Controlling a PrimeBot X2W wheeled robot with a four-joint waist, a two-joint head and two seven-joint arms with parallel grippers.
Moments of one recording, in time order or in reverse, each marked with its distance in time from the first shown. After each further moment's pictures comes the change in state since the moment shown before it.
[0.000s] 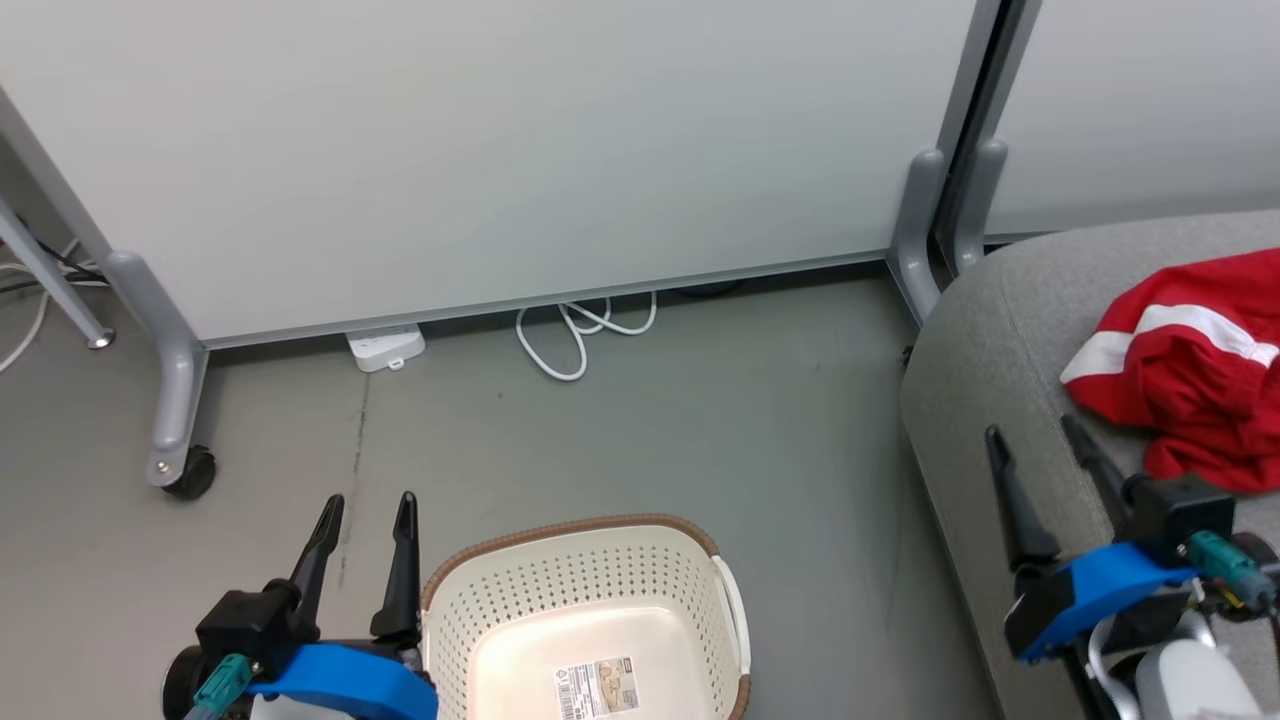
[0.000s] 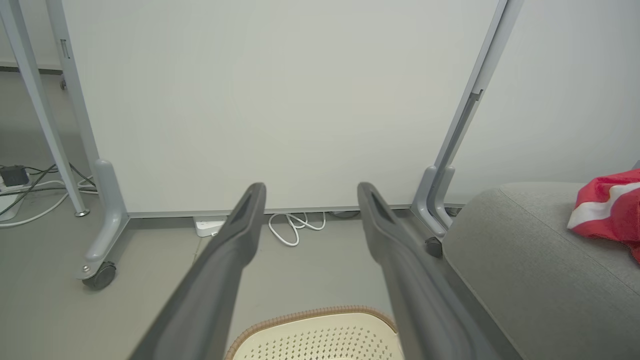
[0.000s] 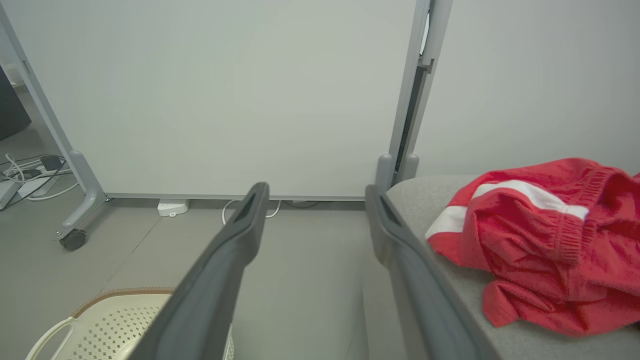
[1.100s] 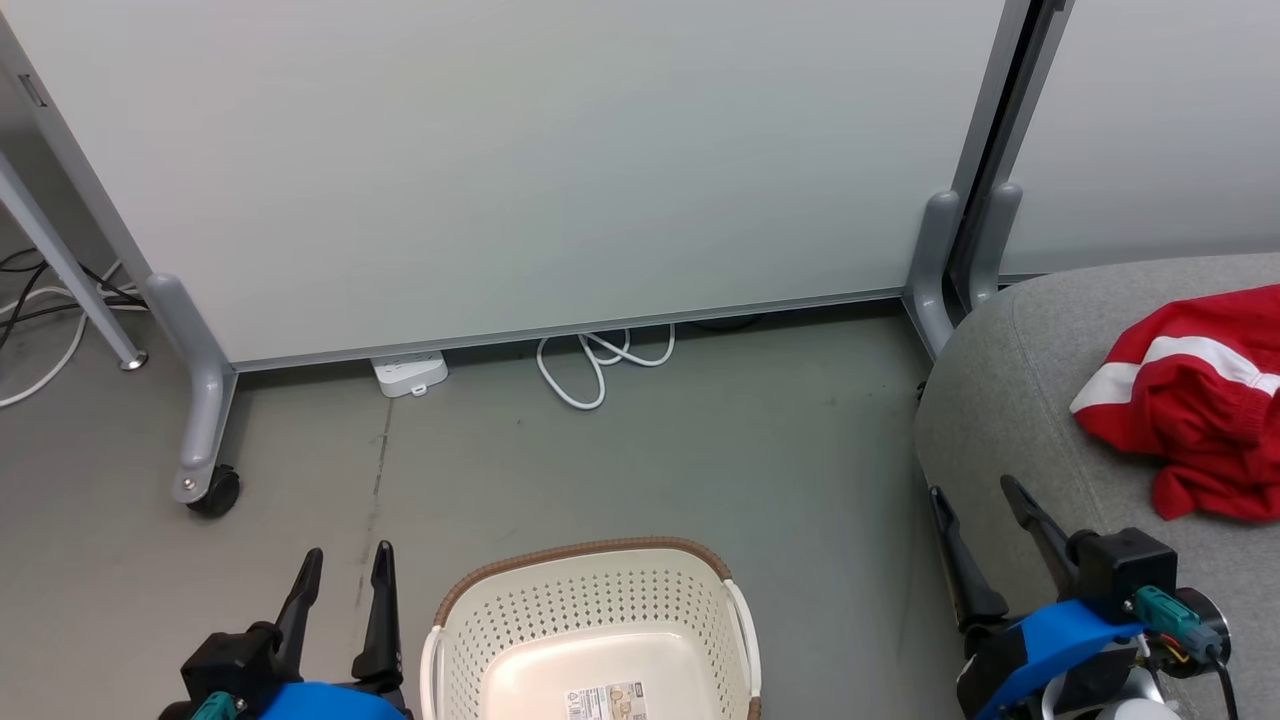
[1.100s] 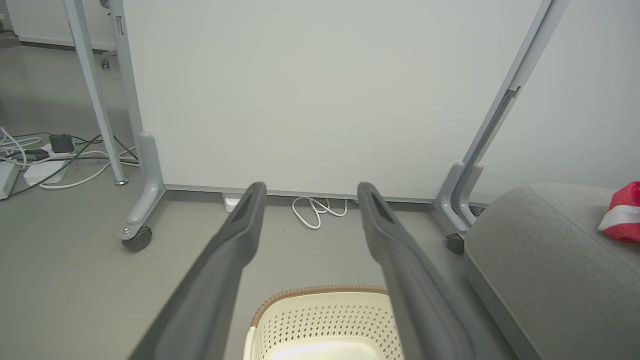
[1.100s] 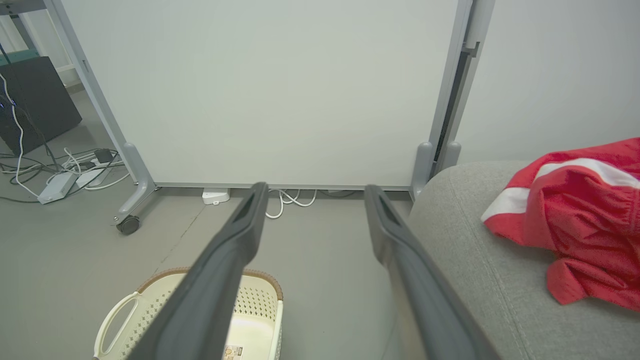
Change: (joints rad) left arm 0.054 -0.009 0.054 0.062 -0.009 -0.004 0.000; right arm 0.126 0.071 0.059 -0.090 0.003 0.000 0.047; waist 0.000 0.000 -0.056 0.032
